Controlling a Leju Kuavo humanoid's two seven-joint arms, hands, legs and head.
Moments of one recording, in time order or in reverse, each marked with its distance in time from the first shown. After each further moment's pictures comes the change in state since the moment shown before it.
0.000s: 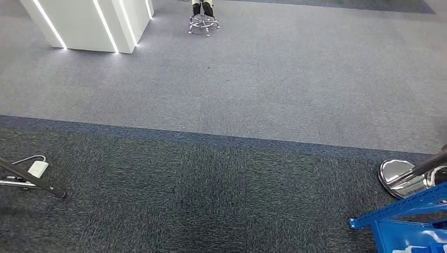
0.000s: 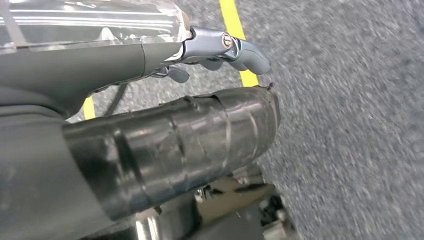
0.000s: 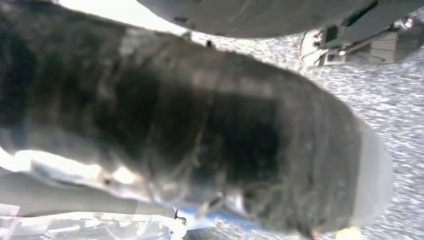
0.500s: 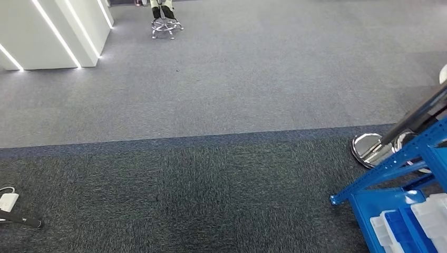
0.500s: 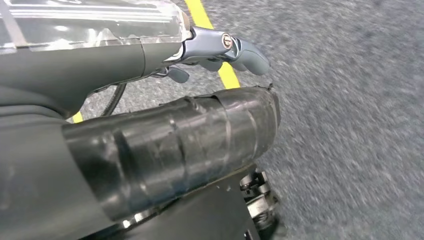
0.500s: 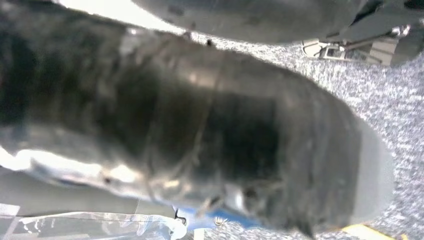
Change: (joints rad) left arm -0.004 0.002 0.004 0.000 0.008 0.003 -0.003; right arm 0.003 -0.002 0.000 0.000 0.010 0.004 -0.002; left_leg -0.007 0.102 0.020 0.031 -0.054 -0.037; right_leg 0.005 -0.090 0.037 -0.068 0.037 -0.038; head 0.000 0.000
